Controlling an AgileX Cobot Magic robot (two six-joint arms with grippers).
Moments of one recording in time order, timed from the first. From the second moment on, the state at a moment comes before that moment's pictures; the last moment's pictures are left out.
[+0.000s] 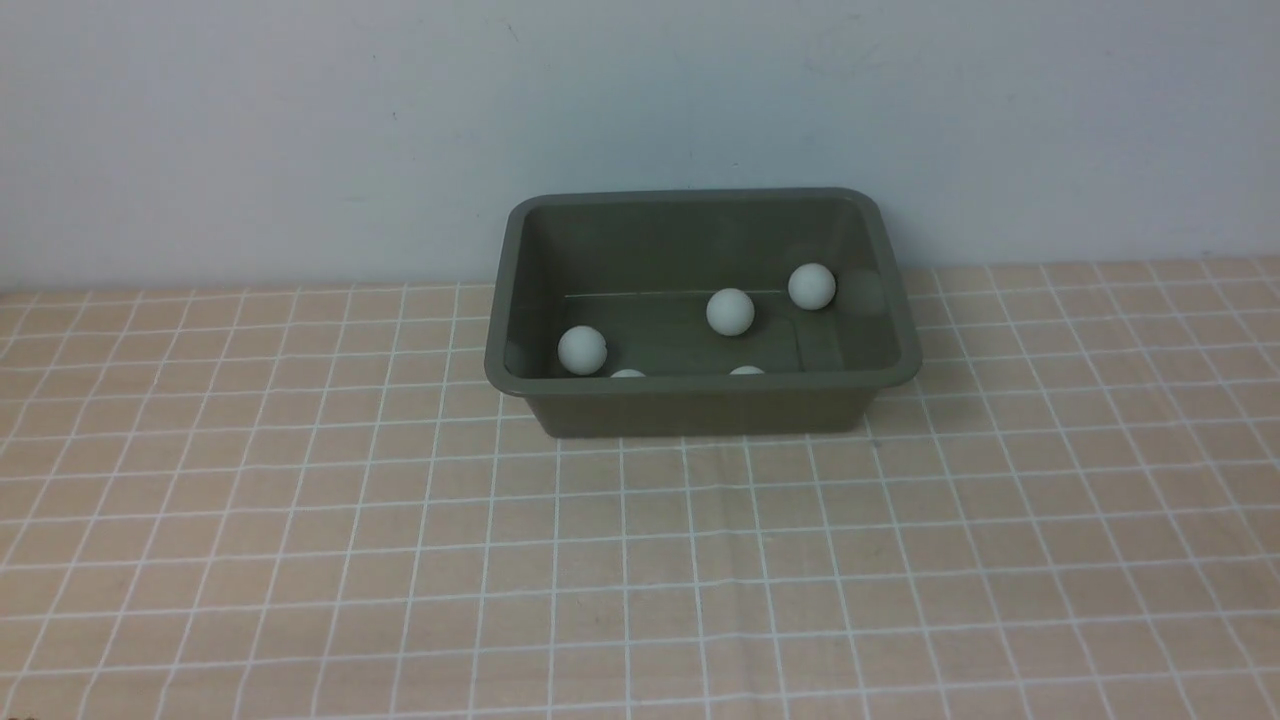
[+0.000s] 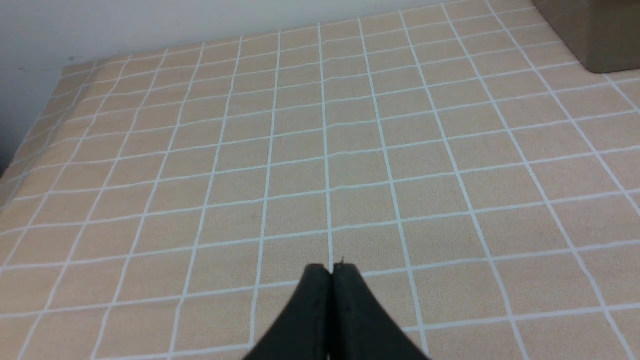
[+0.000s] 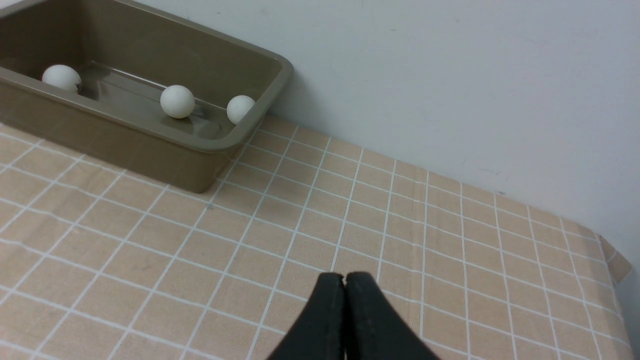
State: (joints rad) right arm 0.33 0.27 -0.44 -0.37 0.68 0.13; left arm 0.02 -0.01 0.02 0.08 0.41 0.03
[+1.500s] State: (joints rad) right arm -0.10 0.00 -0.08 -0.22 0.36 0.25; left arm 0.02 -0.01 0.02 0.08 0.41 0.03
